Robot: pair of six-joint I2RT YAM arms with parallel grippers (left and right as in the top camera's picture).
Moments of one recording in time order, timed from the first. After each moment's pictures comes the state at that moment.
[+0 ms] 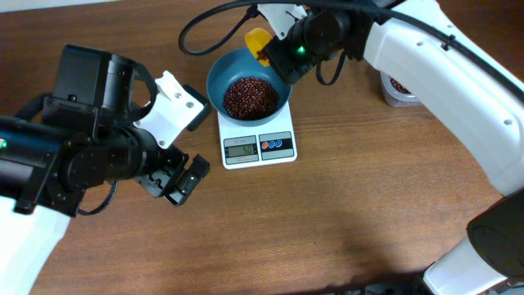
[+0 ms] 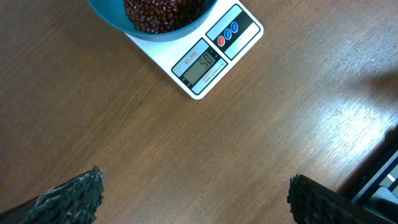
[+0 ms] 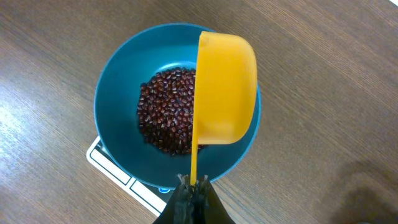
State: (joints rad) left arm -0.35 1.19 1.24 -1.14 0.21 0.42; right arm 0.45 1.76 1.69 -0.96 -0.09 -0.18
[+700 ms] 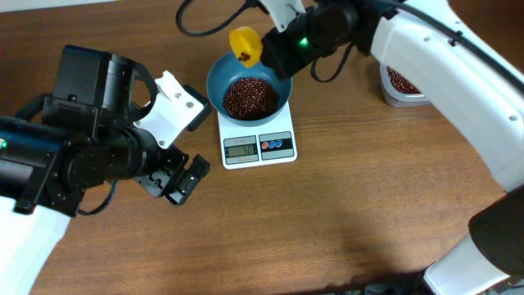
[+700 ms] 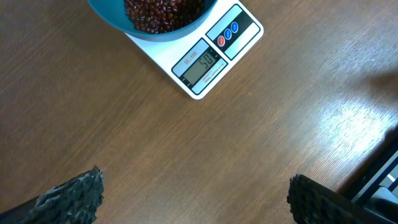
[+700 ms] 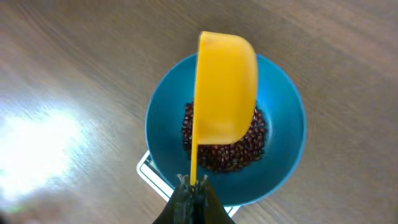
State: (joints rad) left arm -0.35 1.19 1.24 -1.14 0.21 0.42; right arm 0.40 1.76 1.69 -0.92 -0.33 -0.09
